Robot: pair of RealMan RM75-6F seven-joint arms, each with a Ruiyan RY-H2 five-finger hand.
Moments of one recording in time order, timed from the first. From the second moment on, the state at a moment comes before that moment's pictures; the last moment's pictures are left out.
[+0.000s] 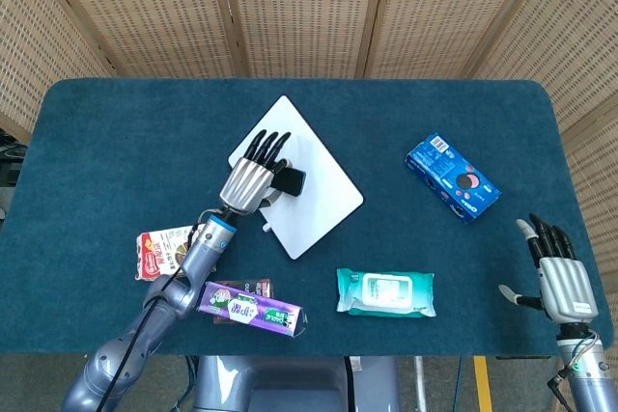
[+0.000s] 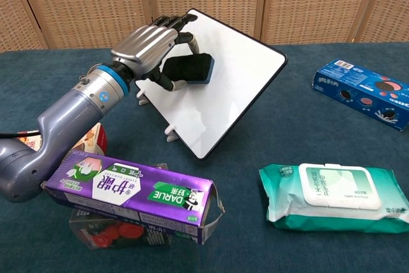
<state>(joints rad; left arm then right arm) -1.01 -2.22 -0.17 -0.20 1.47 1.20 -0.26 0.13 -1.20 0.08 -1.51 -1.44 1.38 0.09</state>
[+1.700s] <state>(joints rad) -0.76 -1.89 -0.12 -0.86 1.47 1.51 -0.11 0.13 -1.19 0.07 -1.54 -1.46 1.40 0.05</state>
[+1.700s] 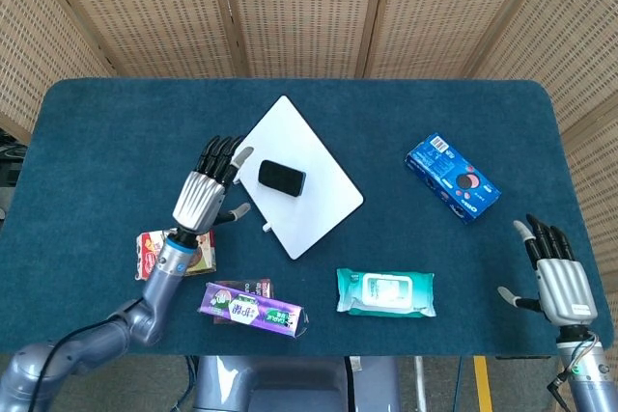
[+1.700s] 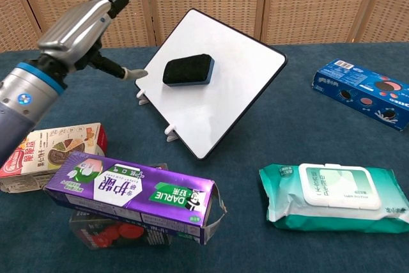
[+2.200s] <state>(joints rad) -0.36 -1.39 0.08 -1.59 1.39 1.62 0.26 0.12 -1.19 0.06 -1.57 -1.49 1.43 -0.02</state>
